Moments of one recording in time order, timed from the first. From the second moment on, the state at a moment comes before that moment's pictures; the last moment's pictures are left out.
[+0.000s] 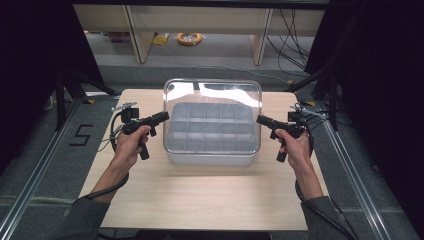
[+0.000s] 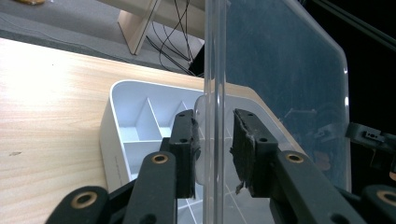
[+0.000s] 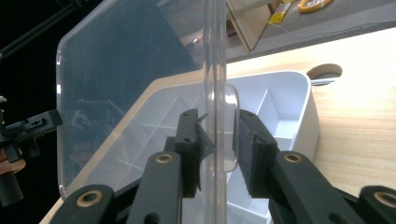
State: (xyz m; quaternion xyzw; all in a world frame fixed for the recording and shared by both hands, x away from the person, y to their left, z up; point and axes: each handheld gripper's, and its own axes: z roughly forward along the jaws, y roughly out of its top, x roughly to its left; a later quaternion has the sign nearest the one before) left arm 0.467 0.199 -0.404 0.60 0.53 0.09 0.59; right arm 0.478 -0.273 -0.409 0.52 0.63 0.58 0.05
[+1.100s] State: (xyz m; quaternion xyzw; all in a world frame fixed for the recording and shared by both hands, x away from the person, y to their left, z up) left arm 0.421 0.199 -0.416 0.62 0.51 0.11 0.58; right arm 0.431 -0.270 -0.418 0.51 0.63 0.58 0.06
